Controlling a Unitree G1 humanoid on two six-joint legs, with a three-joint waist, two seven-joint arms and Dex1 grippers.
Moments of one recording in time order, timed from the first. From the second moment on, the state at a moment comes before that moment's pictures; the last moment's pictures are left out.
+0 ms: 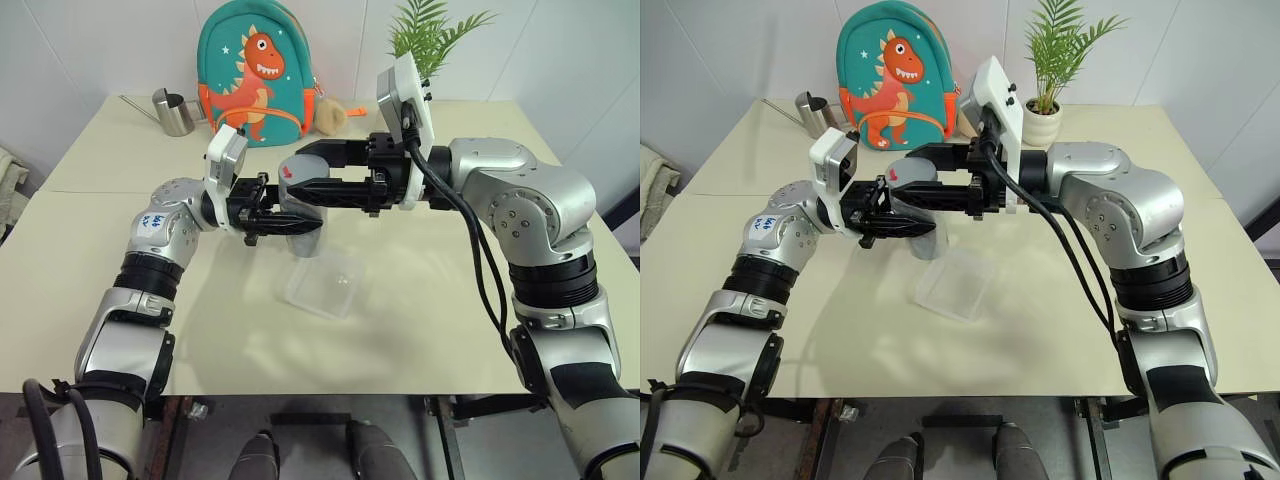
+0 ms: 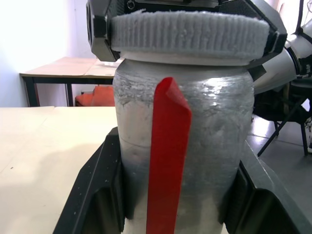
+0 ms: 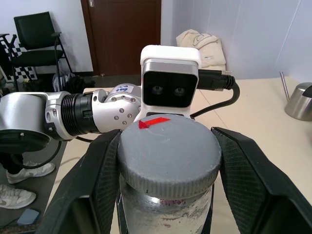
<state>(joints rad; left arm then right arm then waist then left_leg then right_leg) -1.07 0.53 -0.16 0.65 -0.70 0.20 -1.50 -1.12 -0.50 0.13 -0.08 0.71 0.78 0.89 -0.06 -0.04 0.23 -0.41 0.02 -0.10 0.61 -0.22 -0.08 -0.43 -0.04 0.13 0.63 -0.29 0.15</state>
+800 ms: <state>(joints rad) -0.96 0.48 -0.02 0.46 -0.60 0.23 -1.39 -1.01 -0.49 0.13 -0.27 0.75 0.80 0.61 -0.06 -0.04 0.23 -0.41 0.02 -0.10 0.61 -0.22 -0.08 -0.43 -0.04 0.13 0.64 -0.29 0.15</state>
